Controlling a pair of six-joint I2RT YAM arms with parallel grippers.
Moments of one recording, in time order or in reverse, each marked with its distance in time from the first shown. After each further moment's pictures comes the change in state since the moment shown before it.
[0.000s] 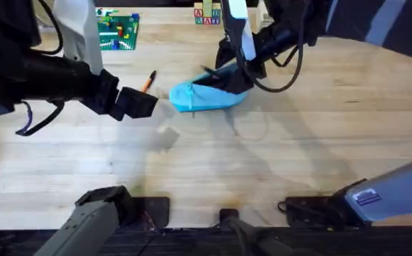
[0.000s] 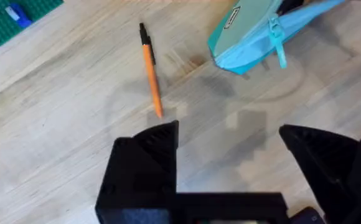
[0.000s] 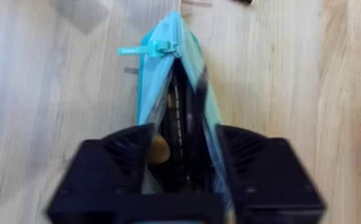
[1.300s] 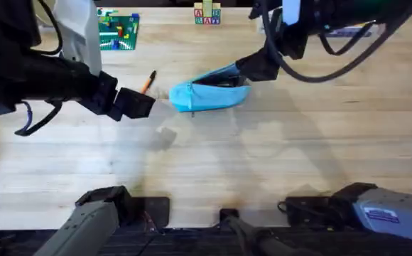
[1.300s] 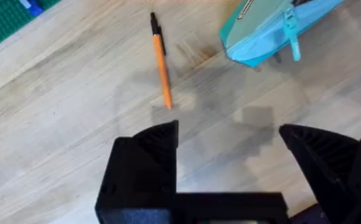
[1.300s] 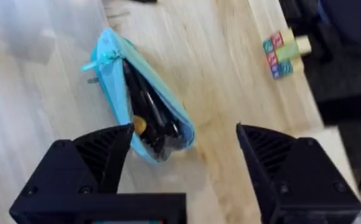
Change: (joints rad) left arm 0.000 0.000 0.000 0.000 -0.053 0.000; right arm 0.000 -0.366 0.003 -0.041 0.251 0.383
